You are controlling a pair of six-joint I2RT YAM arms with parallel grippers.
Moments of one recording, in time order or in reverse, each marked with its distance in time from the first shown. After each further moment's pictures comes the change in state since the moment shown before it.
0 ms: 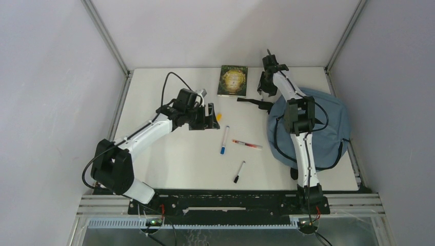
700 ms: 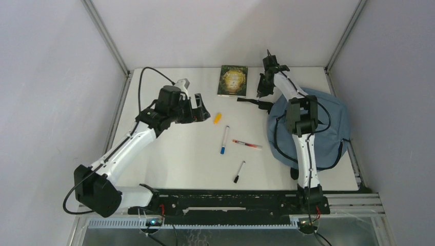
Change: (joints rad) left arm 0.039 -0.215 -0.010 -0.026 -0.142 0.001; right arm 0.012 -0.054 -0.085 0.039 -0.158 -0.021
